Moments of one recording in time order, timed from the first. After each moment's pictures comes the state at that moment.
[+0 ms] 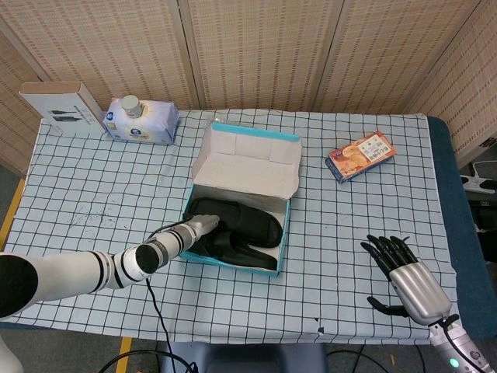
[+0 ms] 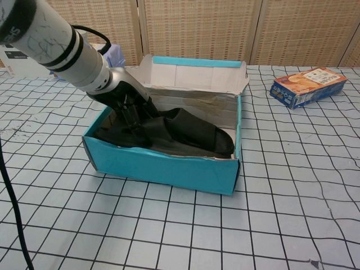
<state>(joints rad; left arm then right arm) -1.61 -1.27 0.10 -1.58 -0.21 0.29 0.41 0.15 -0.90 -0.07 -1.98 -1.69 1.31 -0.10</state>
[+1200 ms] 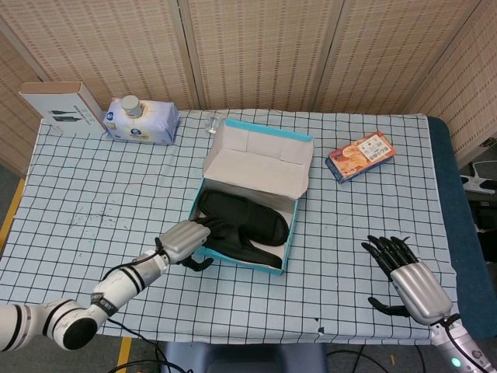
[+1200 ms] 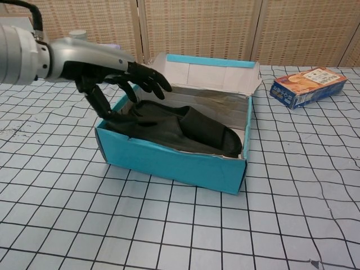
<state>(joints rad) -1.10 -1.10 -0.01 -2.00 0.92 0.81 0.13 0.16 -0.90 -0.07 -1.96 -1.70 1.30 -0.07</state>
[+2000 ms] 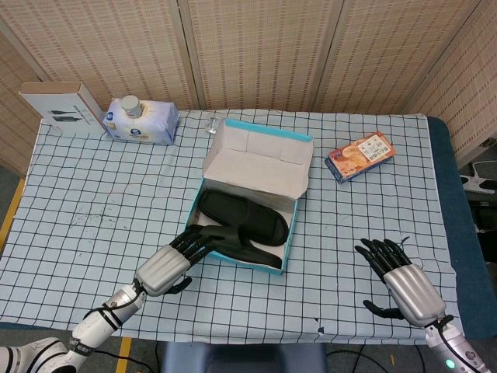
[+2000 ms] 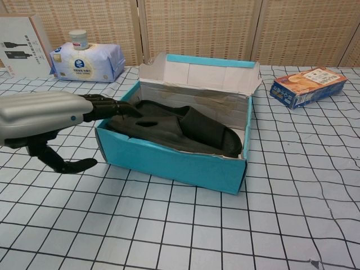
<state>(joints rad) -0.74 -1.28 0.10 -1.84 1.42 1.08 0.35 0.17 -0.90 -0.08 -1.99 -1.70 1.29 -0.11</state>
